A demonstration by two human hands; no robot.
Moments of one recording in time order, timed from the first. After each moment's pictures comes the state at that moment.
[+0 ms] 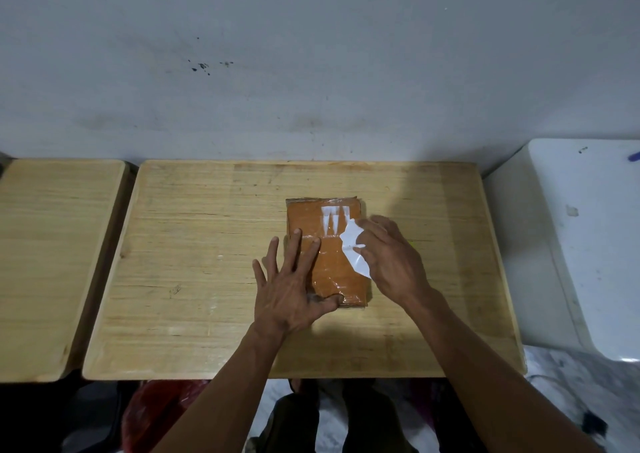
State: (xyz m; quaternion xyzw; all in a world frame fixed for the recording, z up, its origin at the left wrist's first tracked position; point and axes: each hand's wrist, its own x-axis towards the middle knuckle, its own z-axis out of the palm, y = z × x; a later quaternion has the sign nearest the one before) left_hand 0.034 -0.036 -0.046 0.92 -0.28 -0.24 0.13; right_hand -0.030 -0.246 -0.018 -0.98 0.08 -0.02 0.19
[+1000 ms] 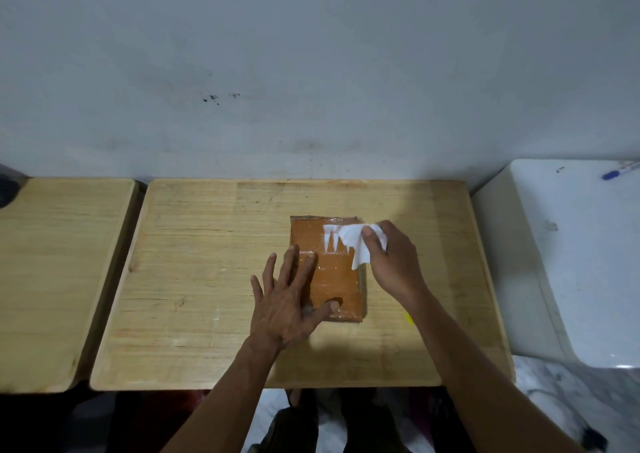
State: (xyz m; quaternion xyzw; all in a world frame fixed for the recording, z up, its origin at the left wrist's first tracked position) left_hand 0.029 -0.030 -0.017 0.92 -0.26 -0.24 0.18; right_hand -0.014 -0.239 0.037 -0.84 0.32 -0.05 0.43
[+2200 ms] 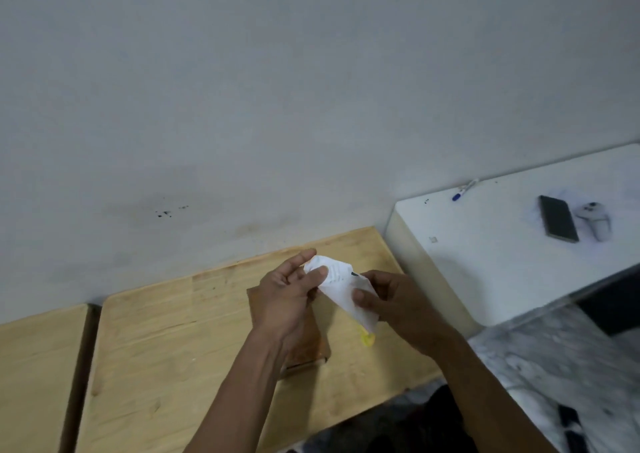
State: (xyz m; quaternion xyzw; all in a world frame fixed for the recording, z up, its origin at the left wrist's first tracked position) left_hand 0.012 -0.105 0.181 0.51 -0.01 -0.40 0.76; right_hand -0.131 -0.227 0.188 -0.67 0.25 -0.11 0.69
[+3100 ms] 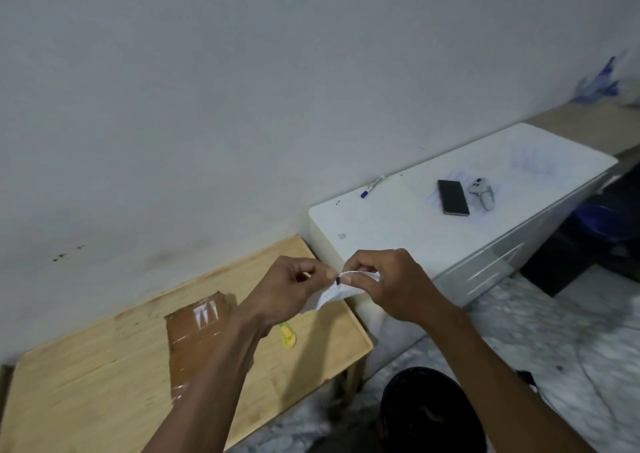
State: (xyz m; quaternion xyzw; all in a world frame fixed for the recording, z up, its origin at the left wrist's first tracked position) left_hand -0.128 -0.206 0.223 0.66 -0.44 -0.40 0.46; right_hand -0.305 -0.323 0.233 -0.88 0.29 -0.19 0.34
